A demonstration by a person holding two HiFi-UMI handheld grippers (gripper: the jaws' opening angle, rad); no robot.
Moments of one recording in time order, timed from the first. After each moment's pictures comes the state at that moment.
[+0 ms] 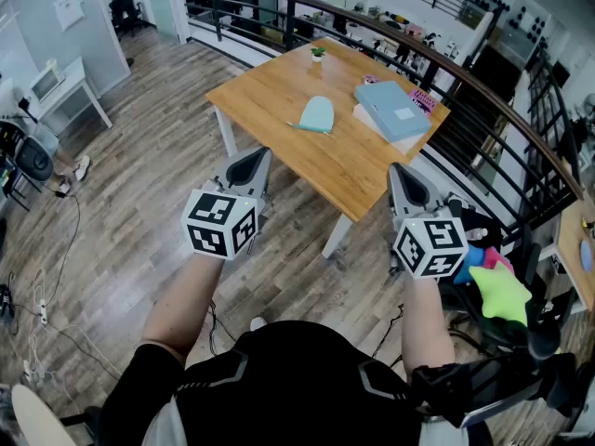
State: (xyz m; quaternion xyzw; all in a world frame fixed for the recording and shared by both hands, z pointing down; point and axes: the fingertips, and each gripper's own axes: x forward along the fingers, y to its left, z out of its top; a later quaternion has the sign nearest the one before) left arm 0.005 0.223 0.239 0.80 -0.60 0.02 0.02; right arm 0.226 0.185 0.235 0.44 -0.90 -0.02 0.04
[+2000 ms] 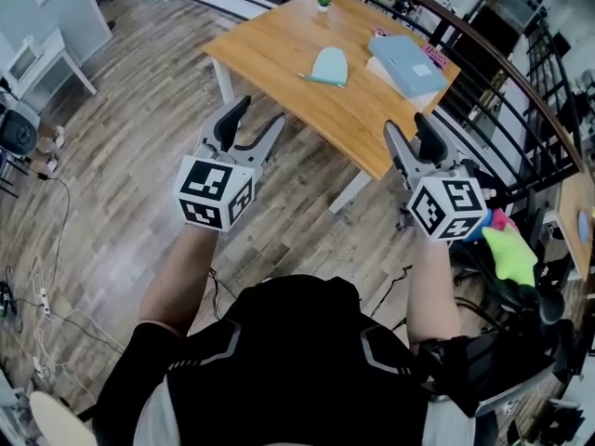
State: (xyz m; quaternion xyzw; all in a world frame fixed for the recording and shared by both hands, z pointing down) left arm -0.076 0.226 0.264 0.82 -0.57 0.03 -0.02; right arm 0.142 0.184 0.252 0.44 -0.90 -0.01 0.04
